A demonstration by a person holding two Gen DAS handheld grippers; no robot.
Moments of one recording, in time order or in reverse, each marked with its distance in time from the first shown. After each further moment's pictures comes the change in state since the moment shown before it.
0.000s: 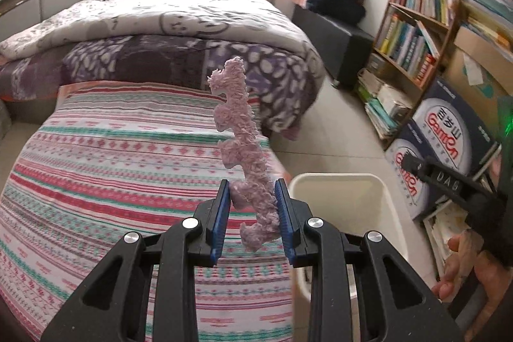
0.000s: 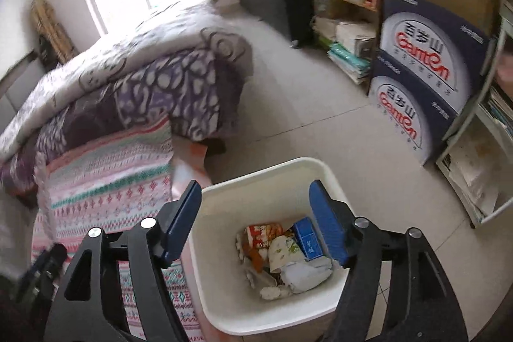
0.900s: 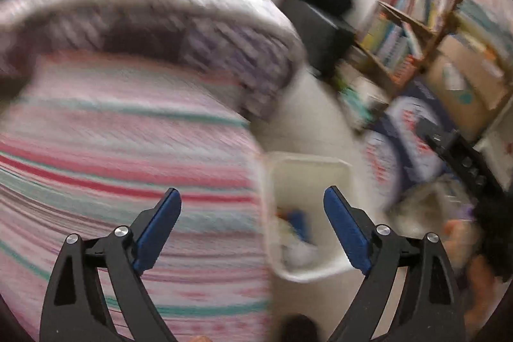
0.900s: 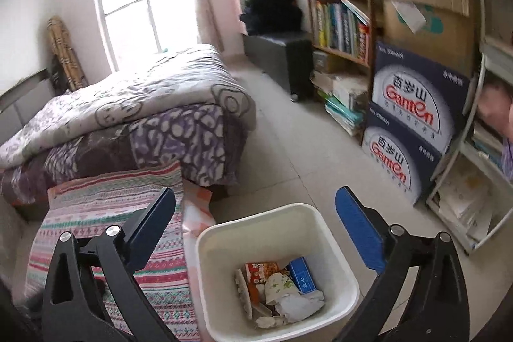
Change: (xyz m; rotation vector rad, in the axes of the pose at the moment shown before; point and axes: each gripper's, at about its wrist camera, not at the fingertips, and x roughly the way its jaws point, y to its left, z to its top) left arm -0.031 0.013 -0.002 -0.045 0.032 -0.056; right arm -0.073 0.019 0.000 -0.077 -0.236 0.031
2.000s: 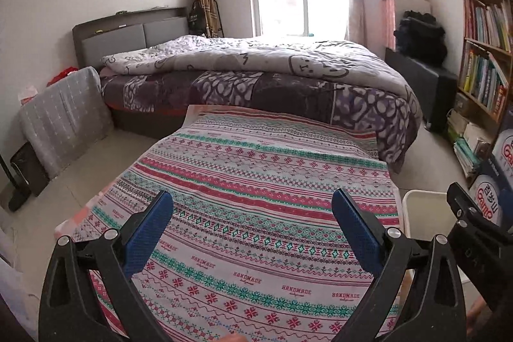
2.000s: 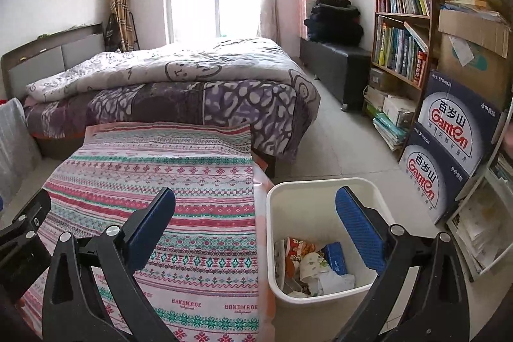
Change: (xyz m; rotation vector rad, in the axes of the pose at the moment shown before) left arm -0.082 0.058 -0.063 -0.063 -0.265 0.512; right arm -0.041 0.075 -0.074 -0.215 -0.007 0.132
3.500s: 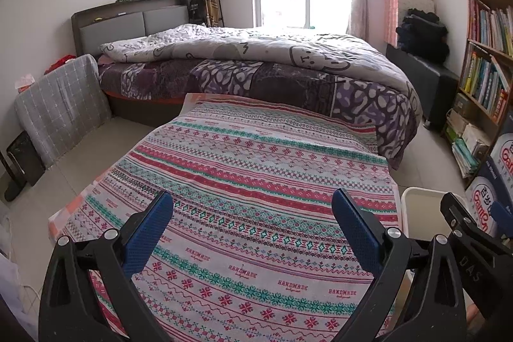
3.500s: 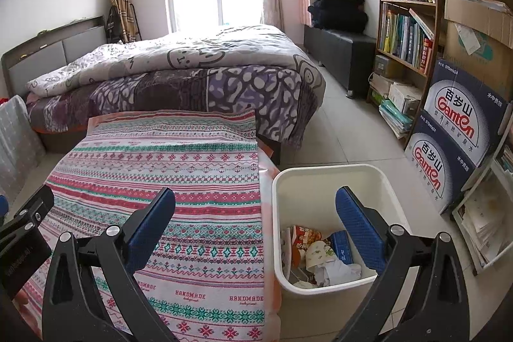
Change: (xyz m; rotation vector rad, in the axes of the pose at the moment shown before) left arm 0.008 0.006 -0.005 -0.025 0.042 -0.019; right arm 0.013 0.002 -0.007 0.000 0.060 0.019
